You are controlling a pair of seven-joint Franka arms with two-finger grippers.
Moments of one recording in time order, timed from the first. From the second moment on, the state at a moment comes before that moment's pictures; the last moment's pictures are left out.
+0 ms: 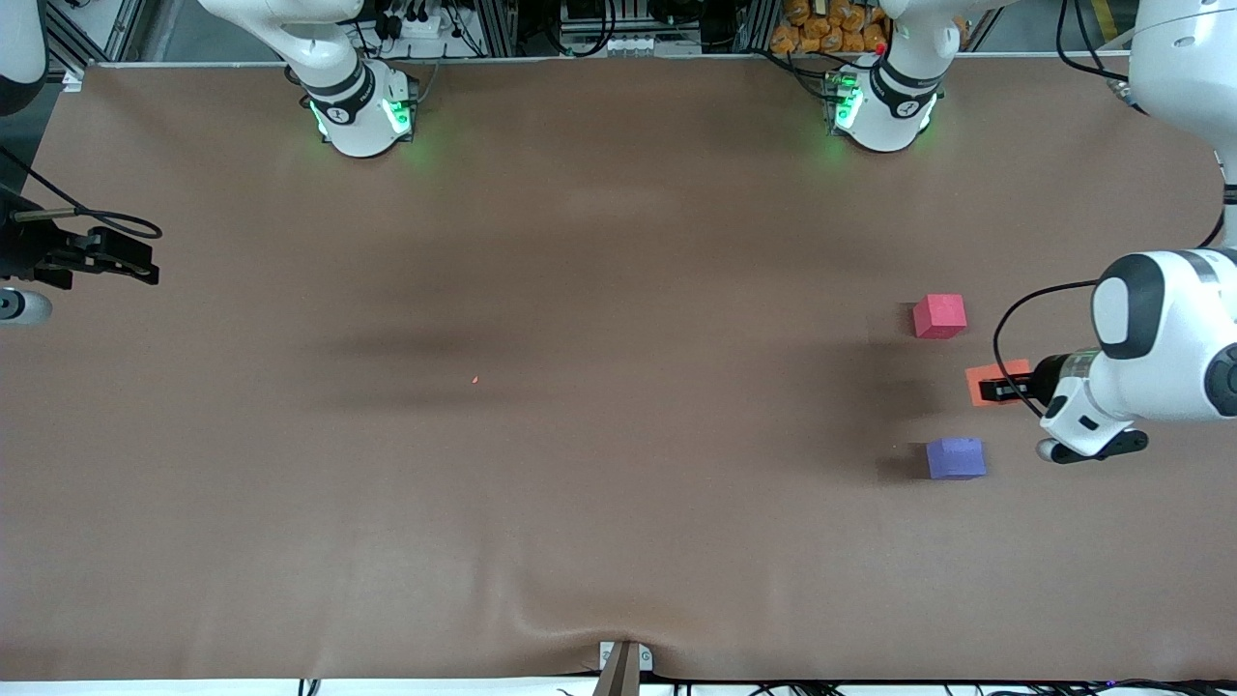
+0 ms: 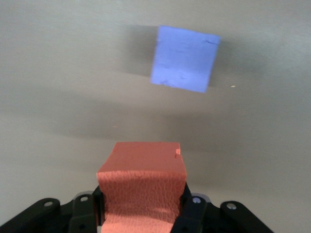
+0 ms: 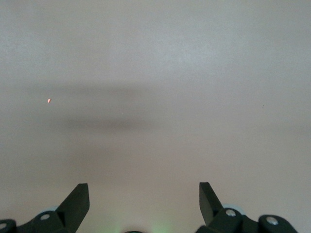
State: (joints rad) left arm 0.18 0.48 -0.15 -1.69 0.02 1.92 -0.14; right arm -0.03 0.11 -0.01 -1.48 -0.04 1.46 -0.10
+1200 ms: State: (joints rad) left arm 0.20 0.44 -0.15 -1.92 0.01 2.17 -0.08; right arm -0.03 0.11 -0.01 -1.48 -0.04 1.46 -0.10
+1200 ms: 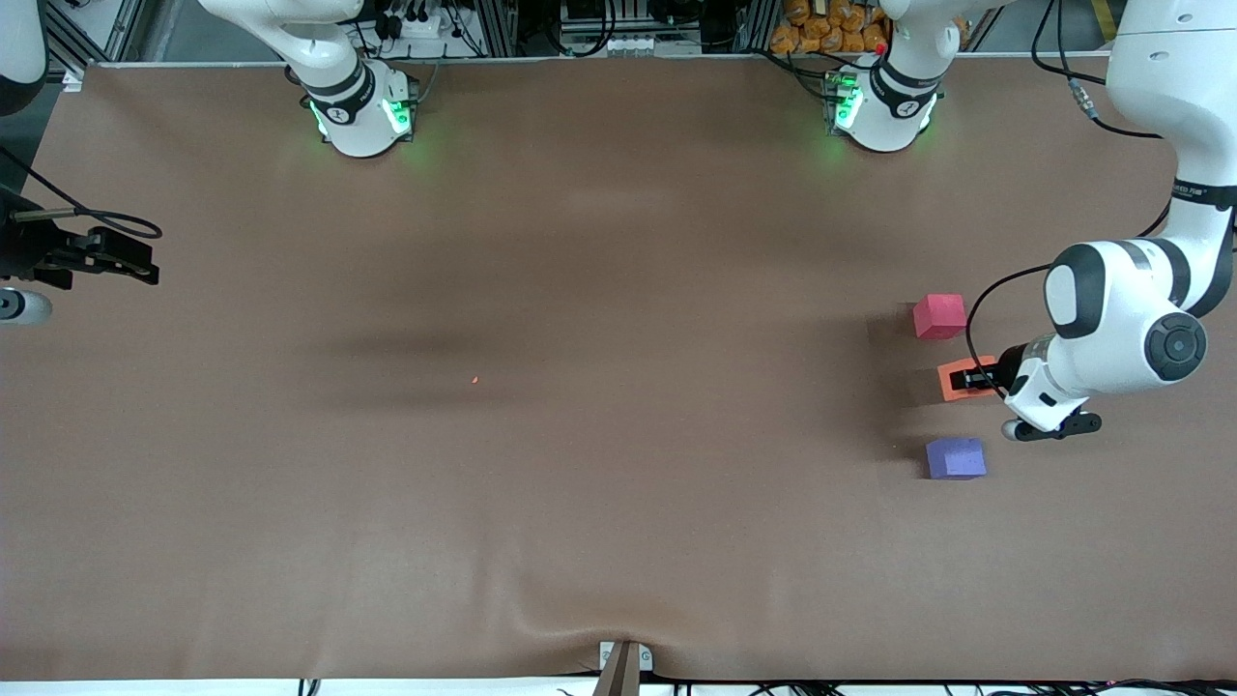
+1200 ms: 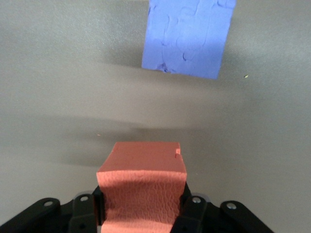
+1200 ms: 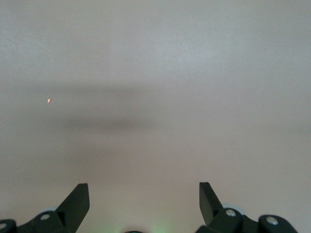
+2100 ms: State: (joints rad) left arm 0.21 0.51 -0.15 -1.95 0.01 2.27 -0.04; right arm -0.03 0.11 -0.01 -1.48 -0.04 1.46 -0.10
